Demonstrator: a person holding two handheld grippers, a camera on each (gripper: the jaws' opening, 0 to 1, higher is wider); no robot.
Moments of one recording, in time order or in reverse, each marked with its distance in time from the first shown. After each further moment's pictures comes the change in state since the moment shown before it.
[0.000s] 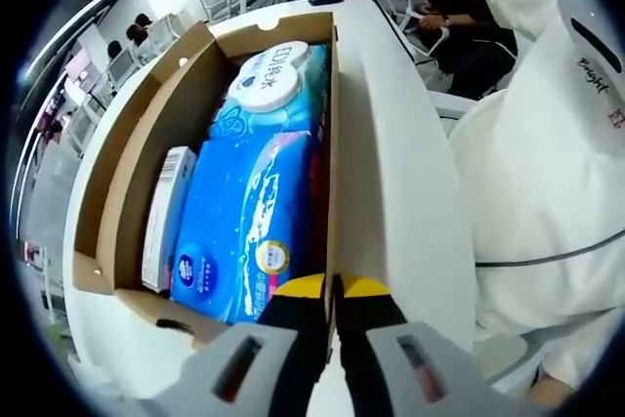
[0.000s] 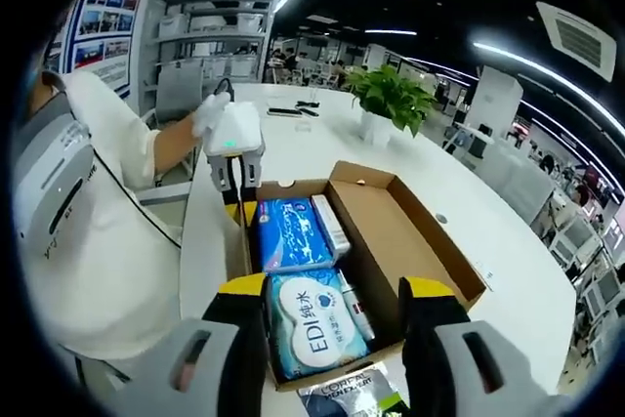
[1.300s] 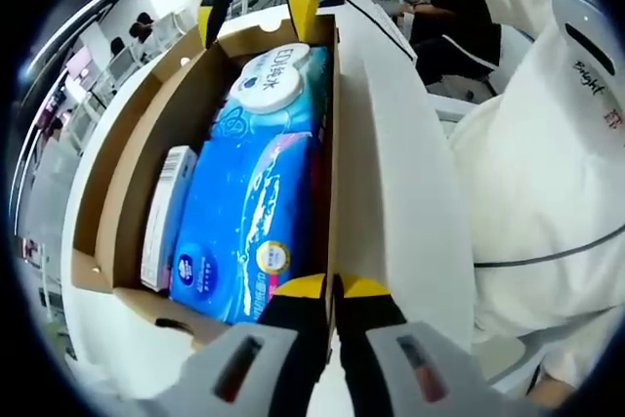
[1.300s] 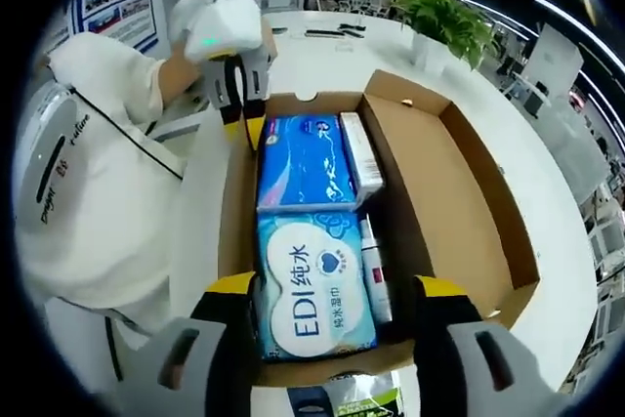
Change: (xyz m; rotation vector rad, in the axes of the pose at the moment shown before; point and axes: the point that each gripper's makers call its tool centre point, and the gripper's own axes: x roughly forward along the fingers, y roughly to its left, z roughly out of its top) left arm 0.000 -0.001 0.002 -0.013 -0.007 -0.007; right arm 0.060 0.014 -0.058 -0.088 0.308 0.242
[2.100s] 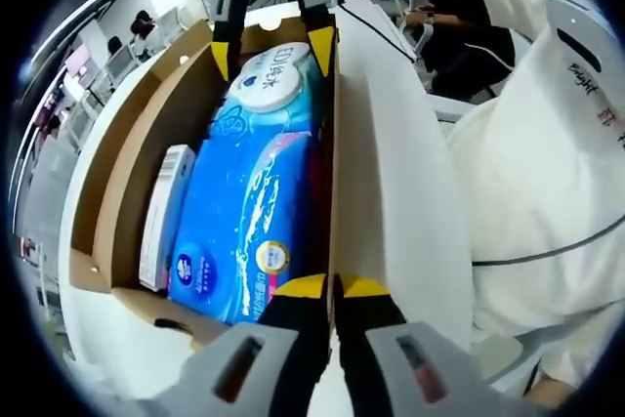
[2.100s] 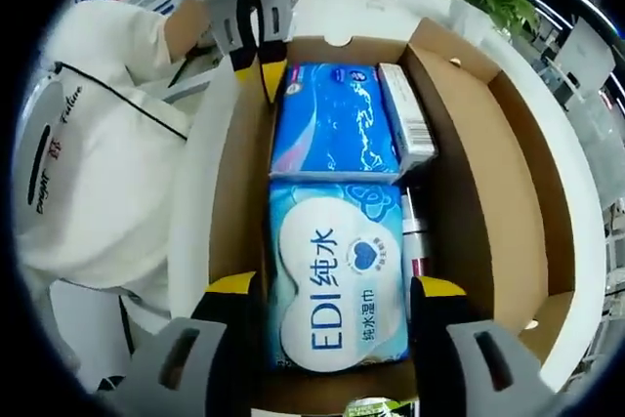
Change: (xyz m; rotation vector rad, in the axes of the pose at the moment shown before) left arm 0.000 0.000 0.000 -0.007 0.005 -0.014; right arm 0.038 0.020 -0.020 -0.043 0.176 0.126
